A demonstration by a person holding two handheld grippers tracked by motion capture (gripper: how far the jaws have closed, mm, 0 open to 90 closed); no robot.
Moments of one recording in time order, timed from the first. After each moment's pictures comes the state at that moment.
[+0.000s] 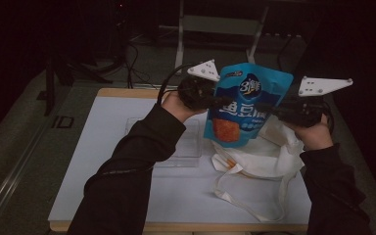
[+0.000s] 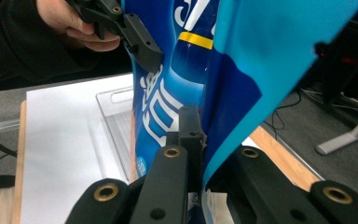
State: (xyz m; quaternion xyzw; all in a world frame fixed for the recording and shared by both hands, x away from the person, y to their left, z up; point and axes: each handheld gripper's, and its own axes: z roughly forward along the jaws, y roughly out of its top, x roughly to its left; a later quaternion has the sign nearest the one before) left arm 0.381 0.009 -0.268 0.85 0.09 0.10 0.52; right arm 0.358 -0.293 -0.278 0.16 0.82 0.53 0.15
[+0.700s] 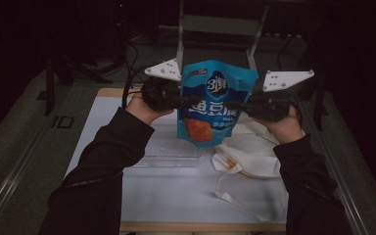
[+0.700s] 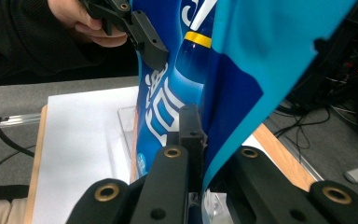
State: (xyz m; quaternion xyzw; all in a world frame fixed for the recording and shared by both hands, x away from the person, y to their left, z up) left arm 0.363 0.082 -0.264 0.84 0.12 0.12 0.51; right arm 0.366 -0.221 -0.272 0.11 0.83 0.53 0.13
